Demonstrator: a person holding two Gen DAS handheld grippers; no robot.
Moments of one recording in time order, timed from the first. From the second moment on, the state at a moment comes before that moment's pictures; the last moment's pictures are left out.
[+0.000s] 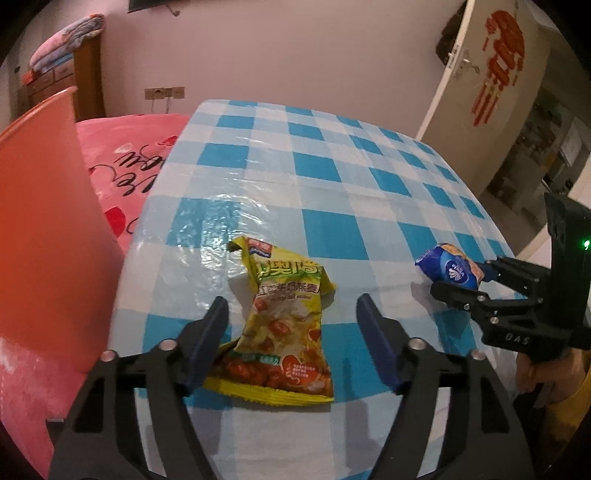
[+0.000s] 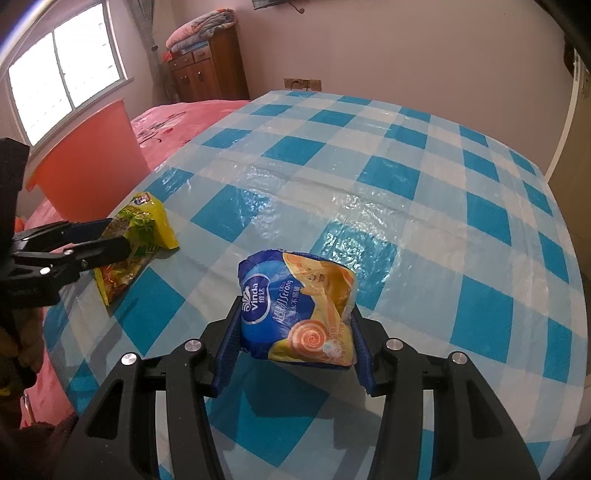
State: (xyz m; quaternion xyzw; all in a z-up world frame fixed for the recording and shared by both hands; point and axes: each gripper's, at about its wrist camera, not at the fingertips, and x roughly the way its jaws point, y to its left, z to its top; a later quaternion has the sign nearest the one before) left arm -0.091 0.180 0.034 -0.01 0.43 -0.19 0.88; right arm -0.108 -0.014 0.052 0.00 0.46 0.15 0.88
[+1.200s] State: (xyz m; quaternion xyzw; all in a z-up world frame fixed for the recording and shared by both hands) left arm -0.076 0.149 0.029 0.01 0.44 -0.16 0.88; right arm -0.108 -0.025 0.041 -0.01 0.45 0.12 0.89
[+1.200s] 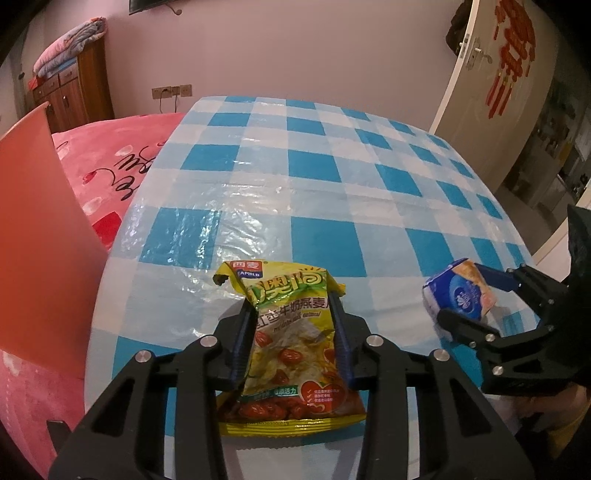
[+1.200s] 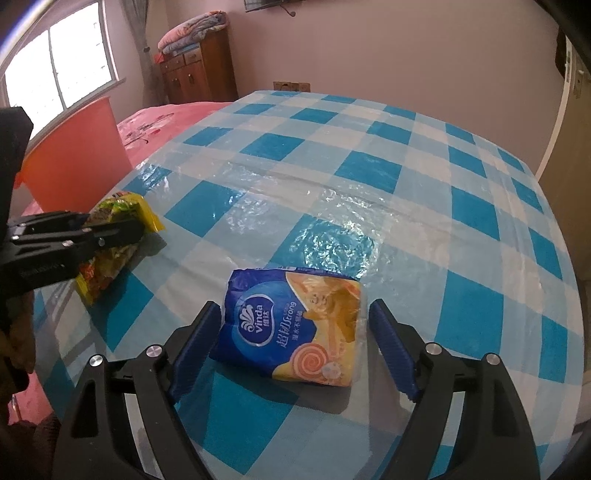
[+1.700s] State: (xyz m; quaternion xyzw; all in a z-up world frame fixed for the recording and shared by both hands) left arm -0.080 0.148 0.058 0.01 0.41 -0.16 0.90; right arm -0.109 -0.021 0.048 -0.03 0.44 0.12 0.89
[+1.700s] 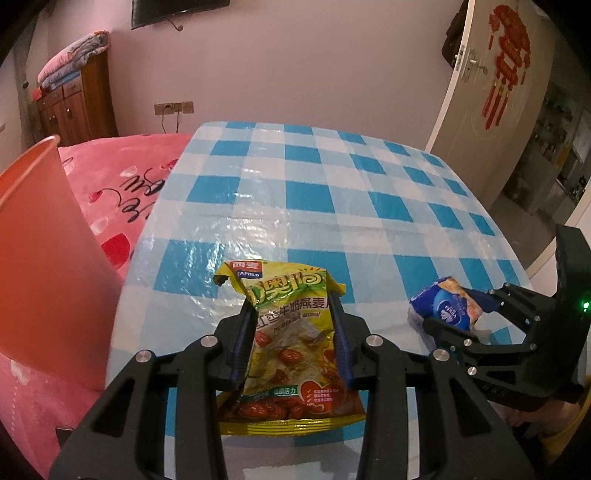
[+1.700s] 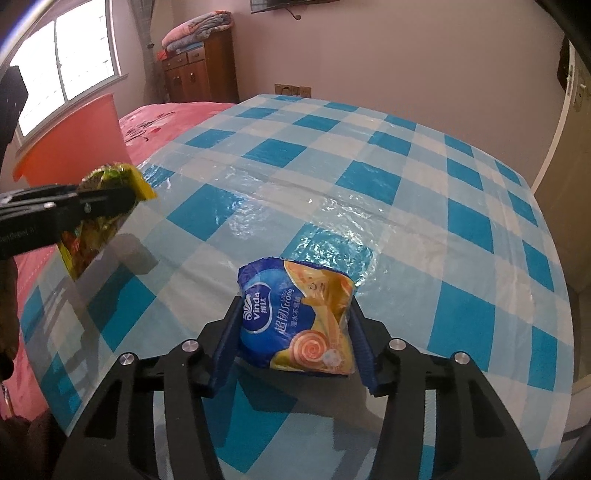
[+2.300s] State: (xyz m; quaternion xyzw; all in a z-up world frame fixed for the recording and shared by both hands) left arm -0.080 0.170 0.112 0.01 0.36 -0.14 0.92; right arm -0.097 -0.012 0.087 0.01 0.43 0.15 0.89
